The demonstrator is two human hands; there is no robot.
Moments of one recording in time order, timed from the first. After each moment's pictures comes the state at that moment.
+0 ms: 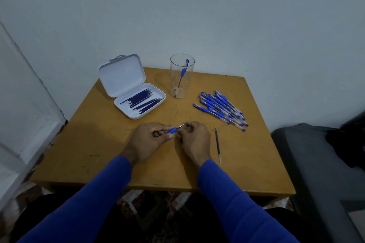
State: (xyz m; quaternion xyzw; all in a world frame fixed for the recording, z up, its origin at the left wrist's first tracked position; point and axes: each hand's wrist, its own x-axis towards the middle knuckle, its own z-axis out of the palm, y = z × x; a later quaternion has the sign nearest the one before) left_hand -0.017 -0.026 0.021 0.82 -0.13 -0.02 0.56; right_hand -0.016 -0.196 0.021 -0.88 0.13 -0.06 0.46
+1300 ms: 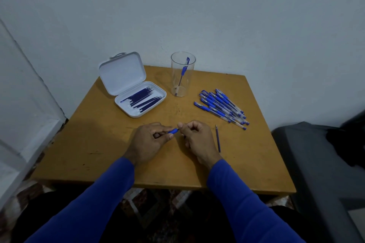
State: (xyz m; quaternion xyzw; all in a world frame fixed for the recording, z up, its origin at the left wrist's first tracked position) left_hand -0.020 -0.027 0.011 0.86 -0.17 0.05 0.48; right_hand -0.029 -0.213 0.032 -0.76 0.06 0.03 0.65
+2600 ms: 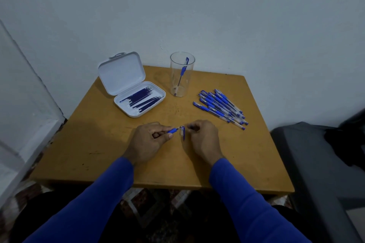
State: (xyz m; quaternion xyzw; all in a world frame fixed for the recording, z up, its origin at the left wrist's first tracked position) left_hand -0.017 -0.027 0.005 0.84 -0.16 0.06 0.52; right_hand -0.018 -0.226 0.039 -0.92 0.06 -0.01 0.40
